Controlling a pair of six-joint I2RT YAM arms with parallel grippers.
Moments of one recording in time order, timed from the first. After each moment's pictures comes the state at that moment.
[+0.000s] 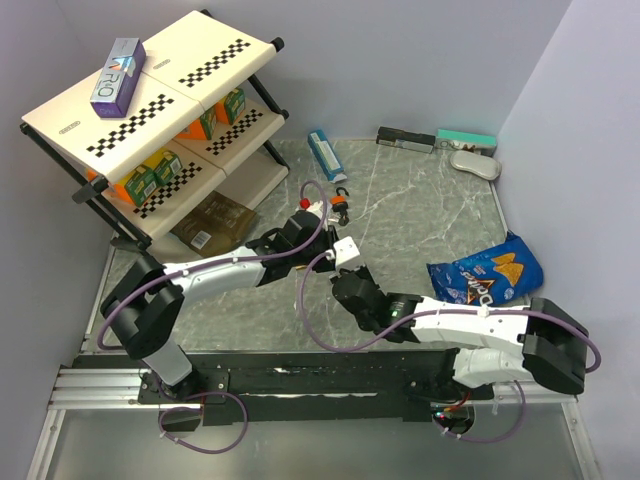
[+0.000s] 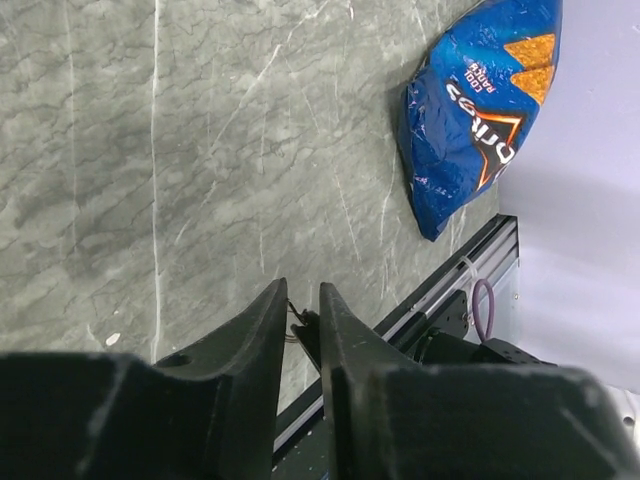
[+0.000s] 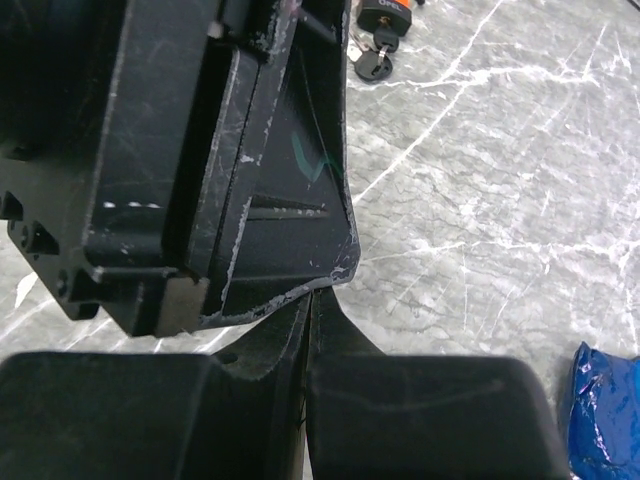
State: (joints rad) left arm -0.85 1.61 1.02 0.03 0.15 -0.91; right arm 1.13 1.21 0.62 -0.01 0.81 0.15
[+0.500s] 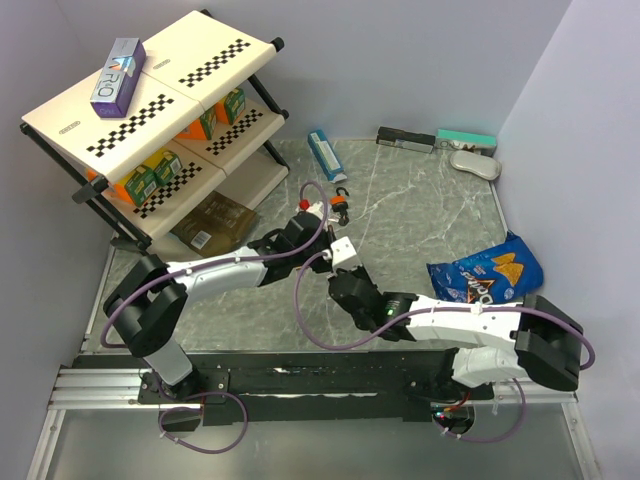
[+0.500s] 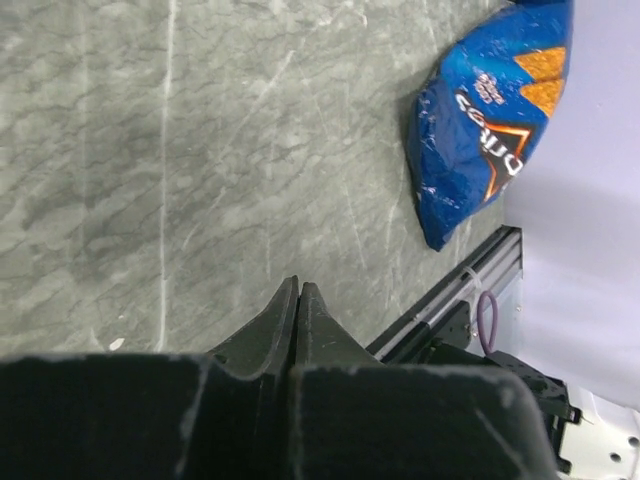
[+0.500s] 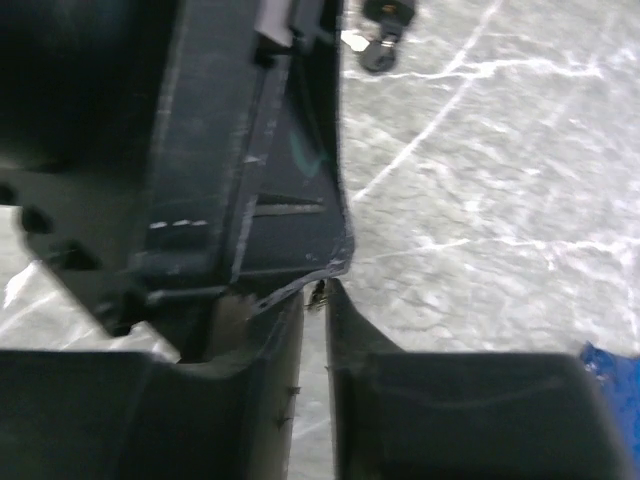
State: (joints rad) left arm -0.85 1.63 1.02 0.05 0.13 -0.93; right arm 1.13 1.26 0.64 -0.01 0.83 0.16
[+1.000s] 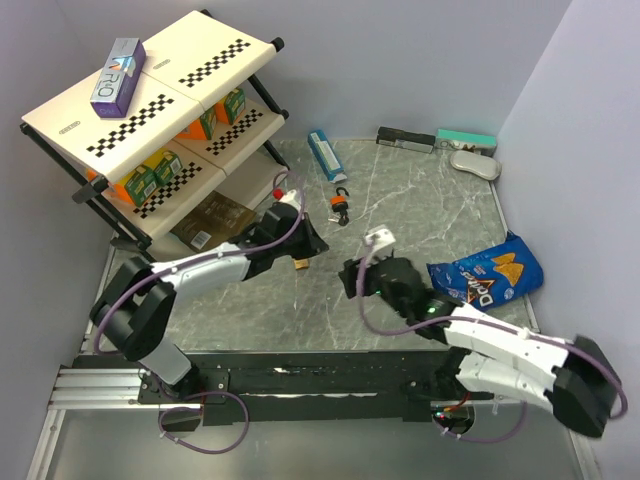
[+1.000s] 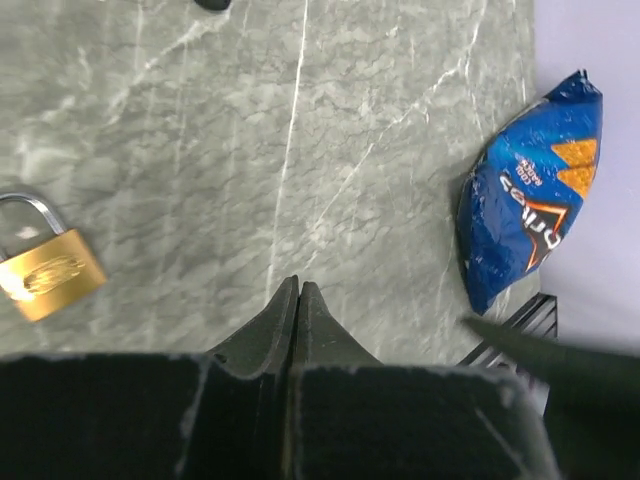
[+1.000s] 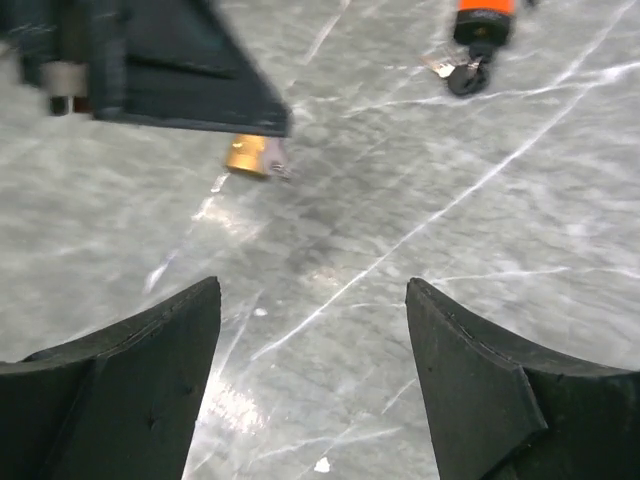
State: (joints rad) left arm -0.72 1.59 0.97 0.06 0.08 -0.85; right arm 0.91 0.99 0.50 0.08 0.37 0.22
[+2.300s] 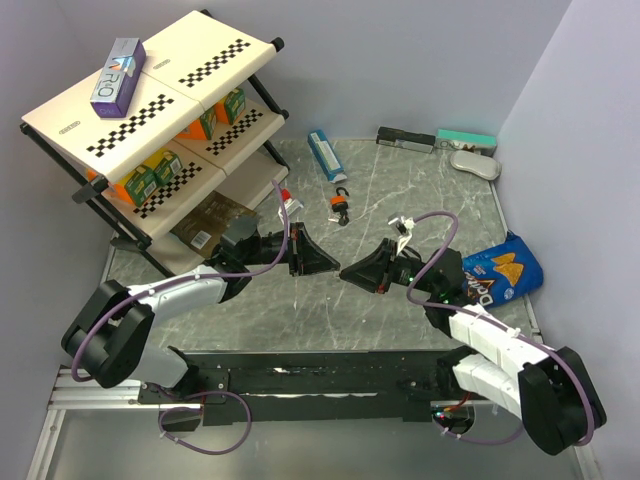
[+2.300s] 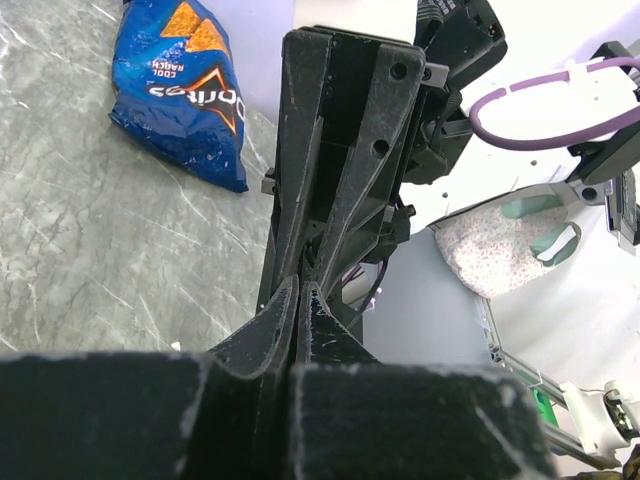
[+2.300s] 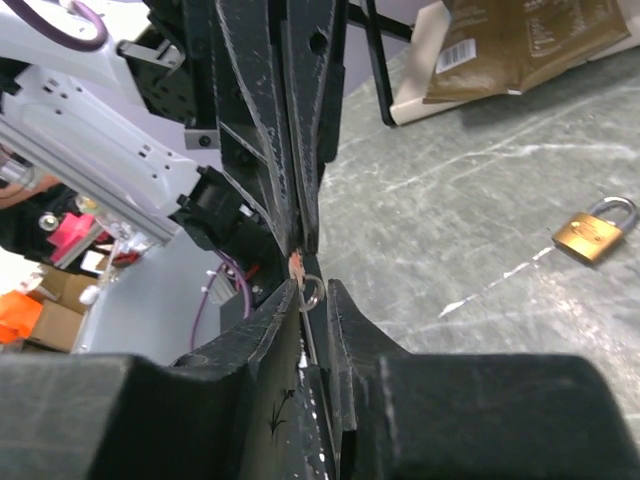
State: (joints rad) left arm -0.65 1.39 0.68 0.78 0.87 -0.75; right arm 0.41 0.98 0.32 0.77 -0.86 0.70
